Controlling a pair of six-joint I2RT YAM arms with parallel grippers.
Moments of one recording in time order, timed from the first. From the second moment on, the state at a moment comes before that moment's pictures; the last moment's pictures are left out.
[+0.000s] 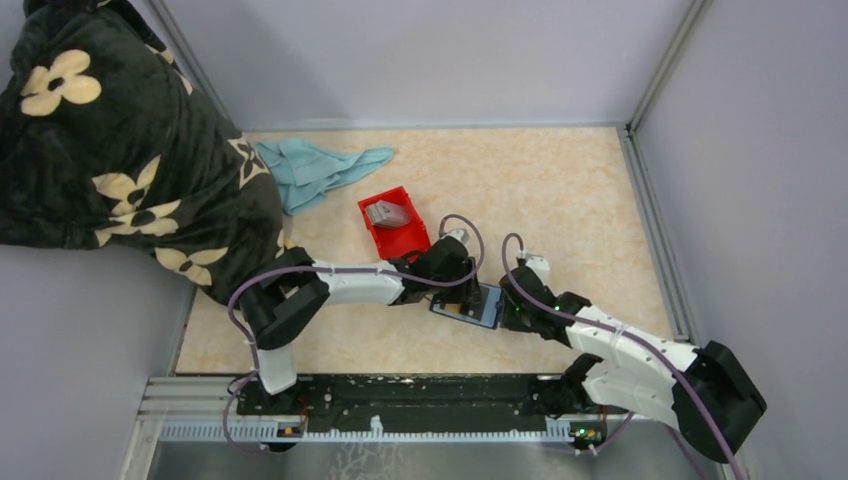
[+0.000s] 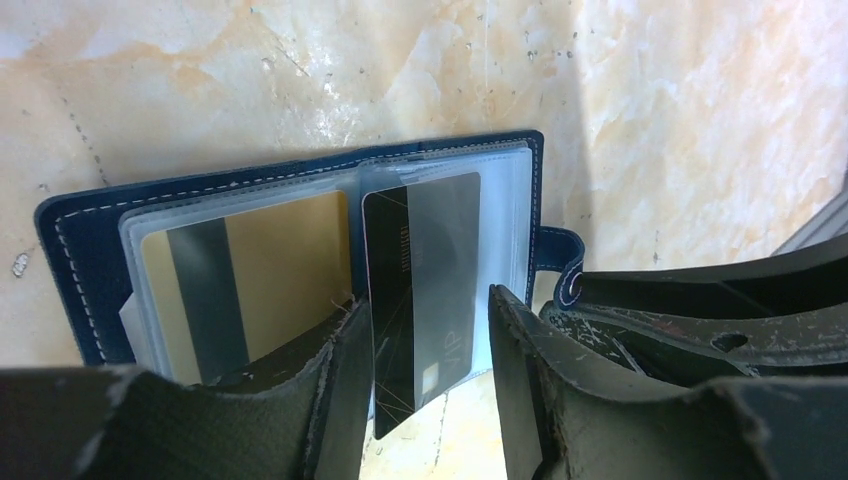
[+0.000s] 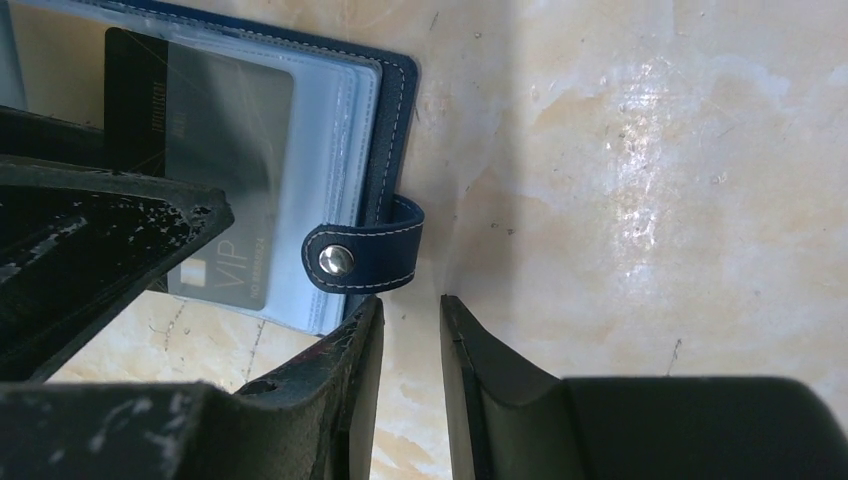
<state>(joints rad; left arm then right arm) -1.01 1.85 1.02 0.06 0.01 -0.86 0.73 0.97 0.40 -0.45 0.24 0.79</state>
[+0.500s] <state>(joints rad) -1.07 1.89 1.13 -0.09 -0.13 -0.82 0.73 1.03 0.42 -0.40 0.22 0.78</state>
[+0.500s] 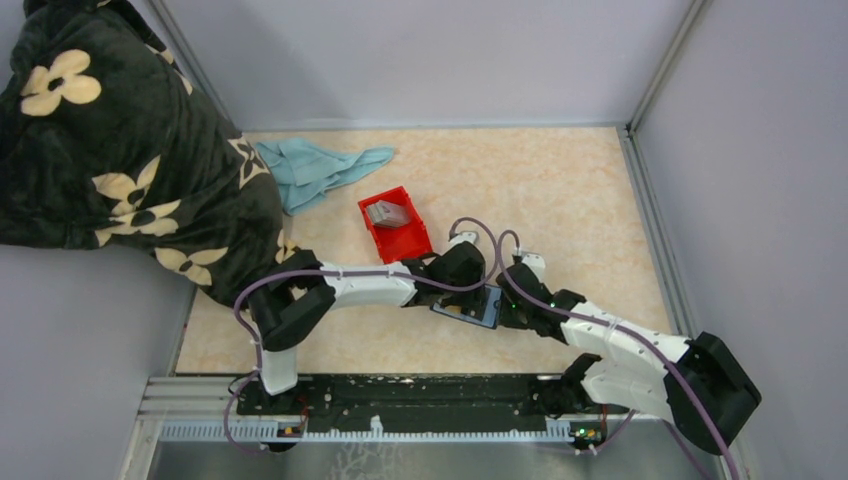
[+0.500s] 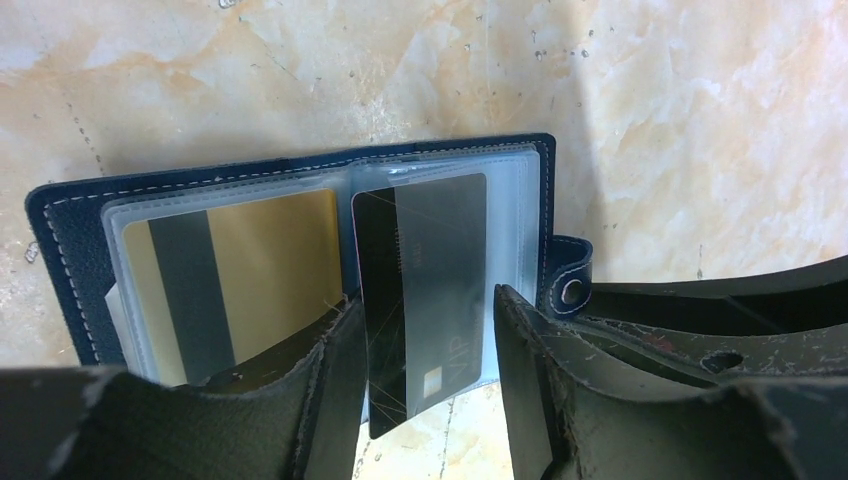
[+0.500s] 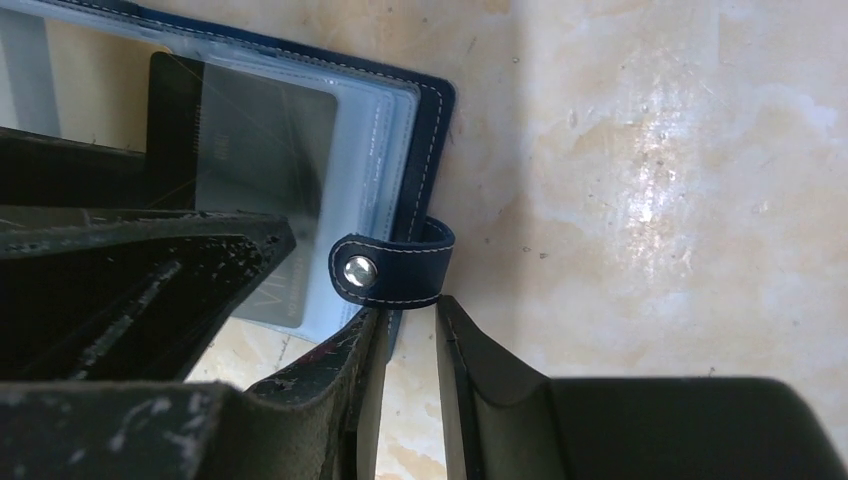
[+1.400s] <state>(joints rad) -1.13 1.91 1.20 -0.26 -0.40 -0.83 0.73 1.09 0.43 -0.33 0.20 0.77</state>
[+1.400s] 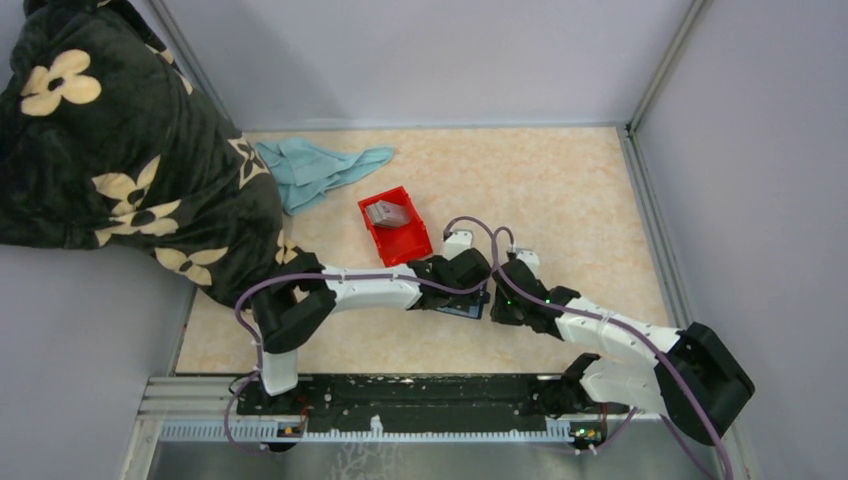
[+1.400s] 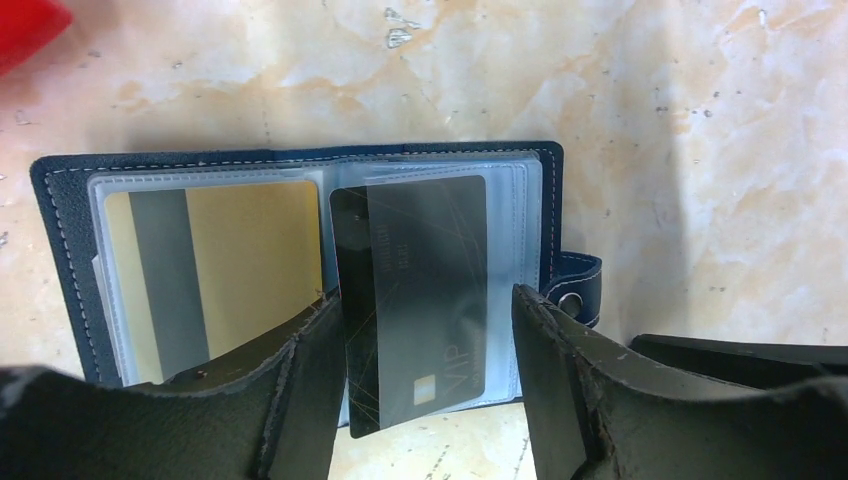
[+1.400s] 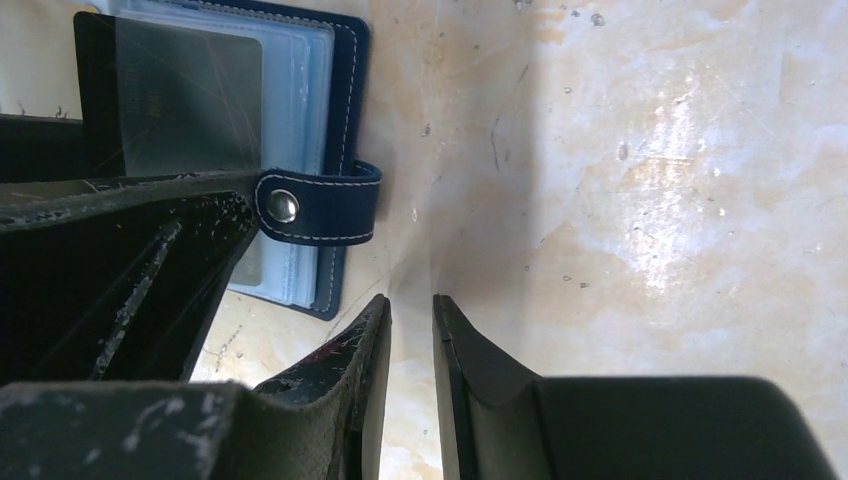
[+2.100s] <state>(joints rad) -1.15 1.83 1.07 -0.16 -0.42 -0.81 0.73 1.15 0.45 -0.23 0.16 0.74</state>
